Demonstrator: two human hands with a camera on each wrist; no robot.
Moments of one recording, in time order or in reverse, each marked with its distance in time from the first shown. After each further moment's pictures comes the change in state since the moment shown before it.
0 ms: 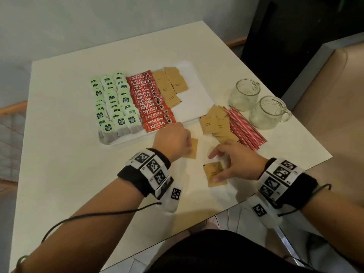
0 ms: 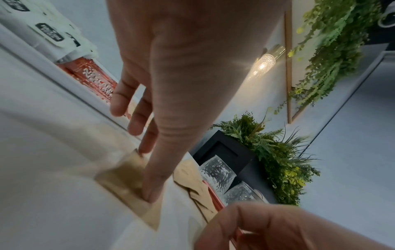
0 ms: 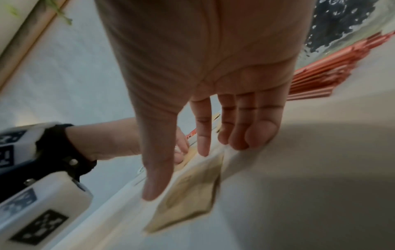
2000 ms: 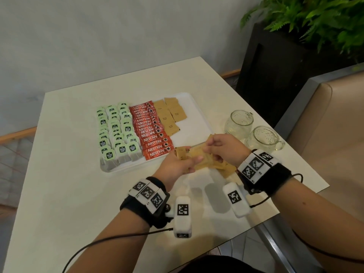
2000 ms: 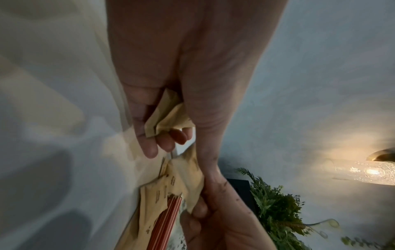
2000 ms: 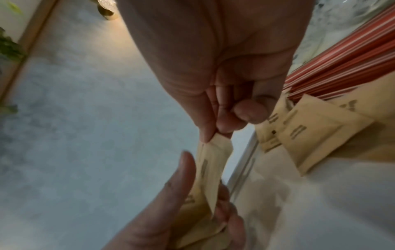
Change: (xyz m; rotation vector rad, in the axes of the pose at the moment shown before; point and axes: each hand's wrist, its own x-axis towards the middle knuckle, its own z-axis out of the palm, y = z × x) left_hand 0.008 0.011 0.009 -1.507 -0.013 -0.198; right_hand 0.065 -0.015 -0.050 0.649 0.262 0.052
